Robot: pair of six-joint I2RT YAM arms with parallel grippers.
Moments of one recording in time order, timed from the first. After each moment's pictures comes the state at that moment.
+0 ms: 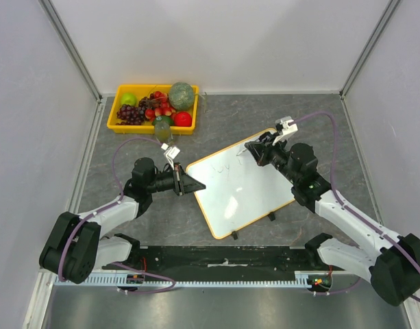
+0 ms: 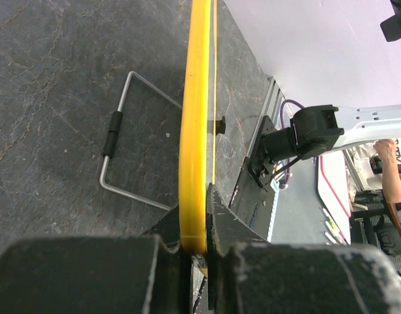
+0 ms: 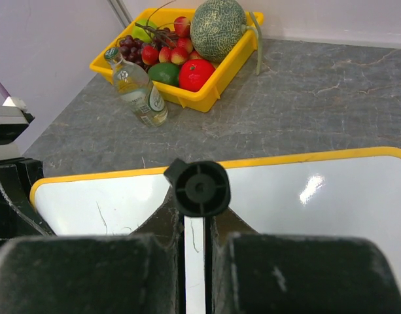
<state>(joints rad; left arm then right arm) -0.38 1.20 0.36 0.57 0.87 -0.64 0.52 1.03 0.65 0.29 -0.08 0.31</state>
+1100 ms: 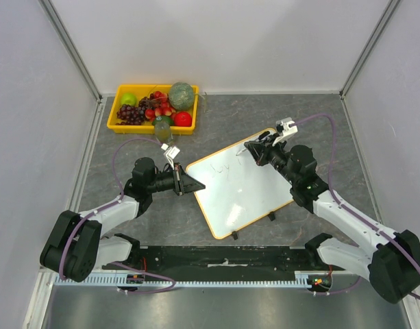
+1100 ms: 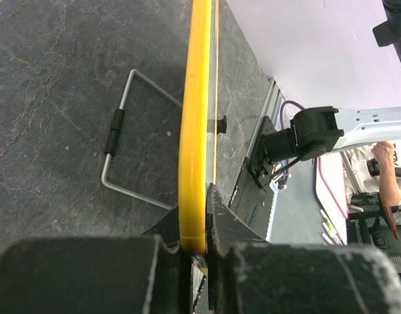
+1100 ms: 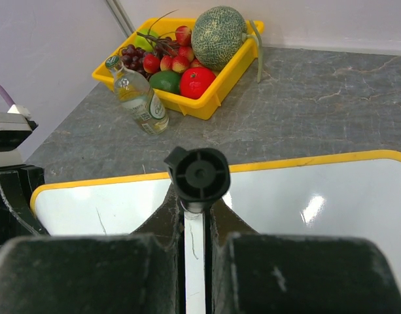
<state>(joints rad) -0.37 1.22 0.36 0.57 0.87 -0.65 0.52 1.06 0.61 0.42 -0.07 0.32</state>
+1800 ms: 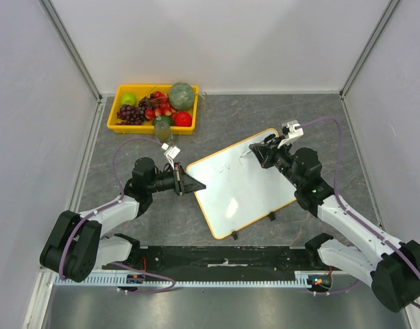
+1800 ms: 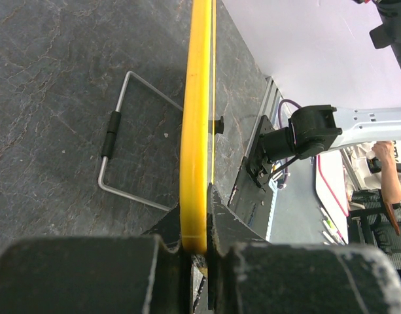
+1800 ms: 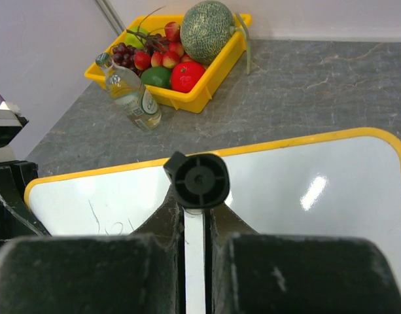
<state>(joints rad) -0.38 1.22 0.36 0.59 0.88 -0.65 0.49 0.97 0.59 0.34 -0.07 0.34</state>
